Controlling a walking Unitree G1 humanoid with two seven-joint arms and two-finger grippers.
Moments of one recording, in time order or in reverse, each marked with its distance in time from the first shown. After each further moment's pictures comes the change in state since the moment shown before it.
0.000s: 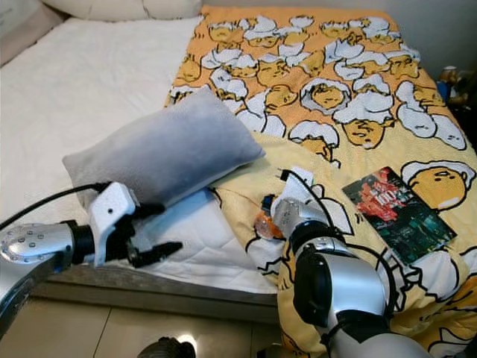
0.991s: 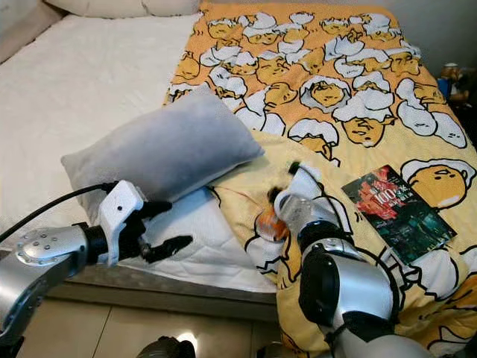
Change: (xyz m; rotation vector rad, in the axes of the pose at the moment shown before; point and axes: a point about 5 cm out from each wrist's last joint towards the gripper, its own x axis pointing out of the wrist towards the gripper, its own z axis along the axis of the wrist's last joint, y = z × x) left arm 0.014 0.000 -0.001 -0.068 -0.052 0.115; right arm -0.002 -0.006 0.020 0.143 -0.097 0.173
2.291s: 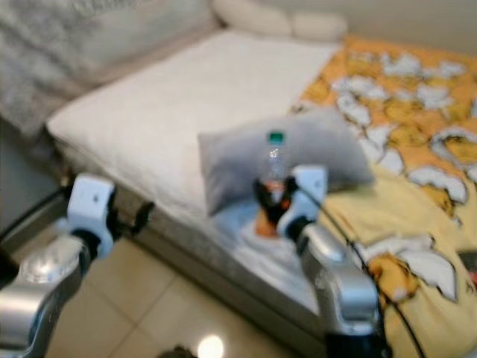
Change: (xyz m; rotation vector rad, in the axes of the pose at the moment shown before) left arm -0.008 0.018 -0.023 -0.230 -0.018 0.663; right arm -0.104 0.008 -0.023 -0.399 -0.311 0.486
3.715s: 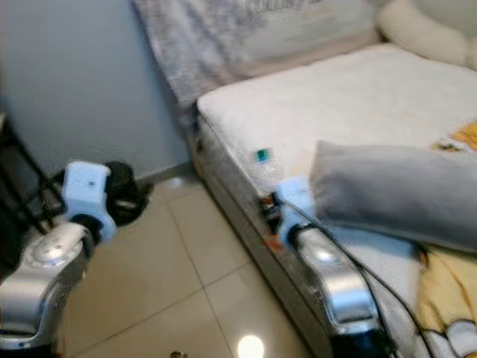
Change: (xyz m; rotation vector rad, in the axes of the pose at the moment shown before) left arm 0.007 0.001 0.019 -0.006 -0.101 0.034; right arm 0.002 -0.009 -0.013 -0.284 0.118 -0.071
